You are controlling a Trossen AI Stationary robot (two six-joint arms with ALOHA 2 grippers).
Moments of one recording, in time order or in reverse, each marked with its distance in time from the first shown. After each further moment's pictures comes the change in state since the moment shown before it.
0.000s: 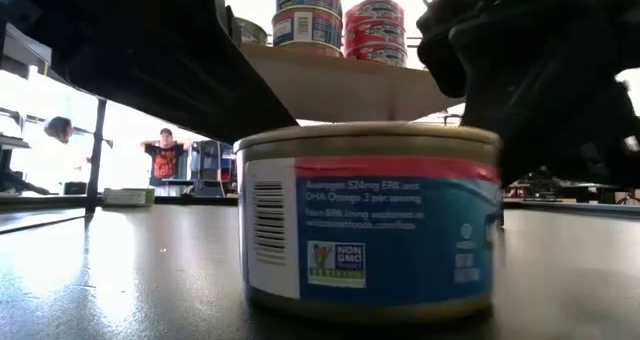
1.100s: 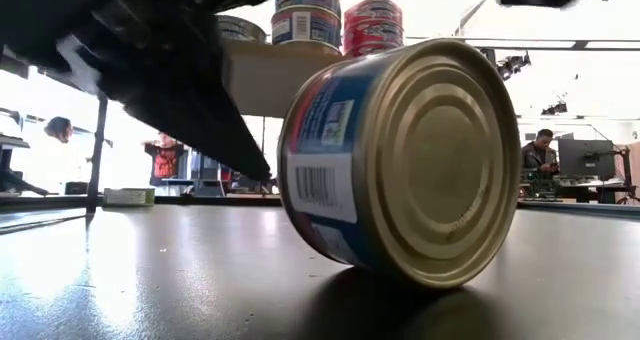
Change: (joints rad) left arm 0.063 -0.121 -0.008 -0.309 -0.009 -0.083; right arm 0.046 -0.294 0.012 0.009 0.230 -0.344
